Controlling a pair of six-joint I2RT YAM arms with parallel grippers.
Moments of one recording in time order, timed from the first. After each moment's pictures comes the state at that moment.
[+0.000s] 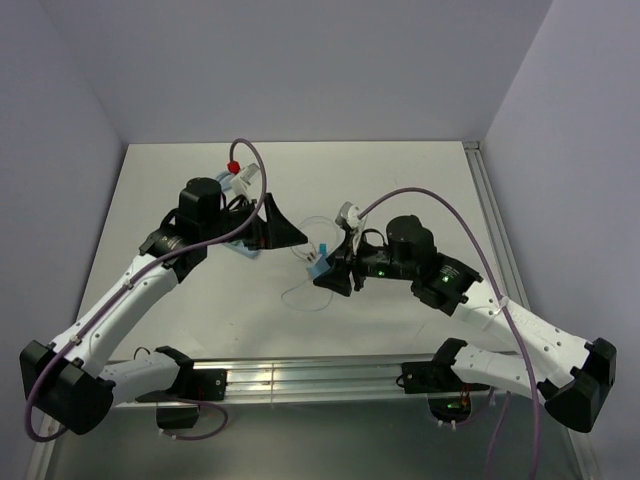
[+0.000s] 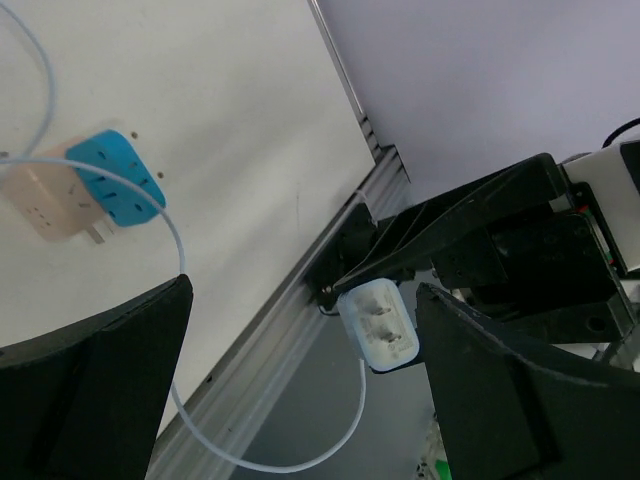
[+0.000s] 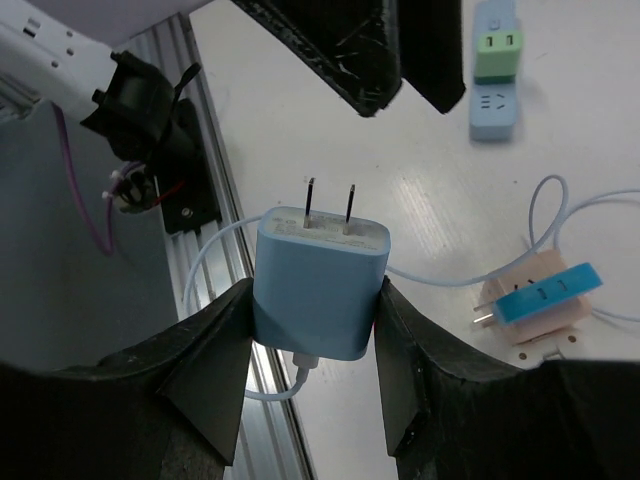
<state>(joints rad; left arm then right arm) -0.50 1.12 1.03 -0.29 0.63 -0.69 0.79 0.94 0.84 -0.21 -0.48 0.12</state>
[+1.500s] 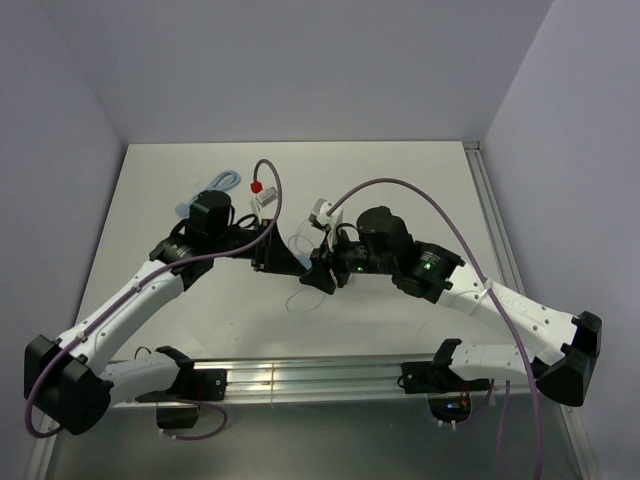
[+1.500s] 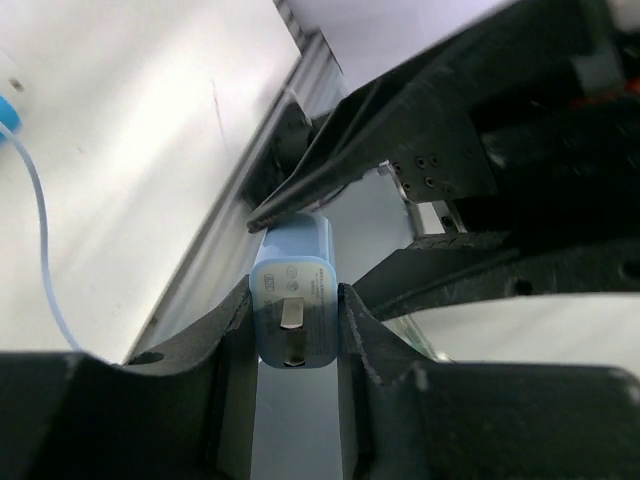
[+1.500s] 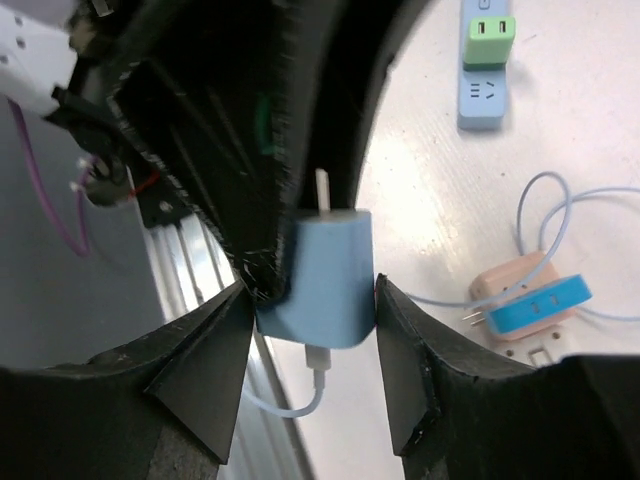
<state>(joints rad) -0.54 1.14 0.93 -0.25 0.94 -0.70 0.92 1.10 1.04 -0.37 -0.32 0.05</state>
